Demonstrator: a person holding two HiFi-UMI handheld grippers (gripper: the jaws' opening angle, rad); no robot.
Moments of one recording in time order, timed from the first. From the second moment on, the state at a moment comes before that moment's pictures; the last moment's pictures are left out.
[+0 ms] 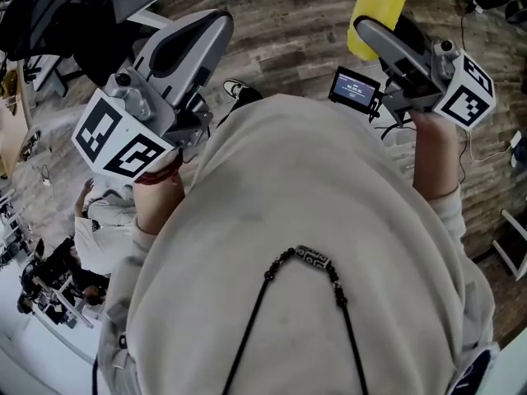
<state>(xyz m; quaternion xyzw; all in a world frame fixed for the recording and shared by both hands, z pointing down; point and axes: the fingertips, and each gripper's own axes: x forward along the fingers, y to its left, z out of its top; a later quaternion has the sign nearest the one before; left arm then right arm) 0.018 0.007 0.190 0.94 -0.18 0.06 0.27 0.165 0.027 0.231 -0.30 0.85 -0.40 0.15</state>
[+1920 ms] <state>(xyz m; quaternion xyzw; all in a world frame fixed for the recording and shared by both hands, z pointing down) -0.051 0.009 0.148 0.97 -0.14 0.01 0.21 0.091 -0.014 0.130 -0.28 0.88 -0.35 0.17</state>
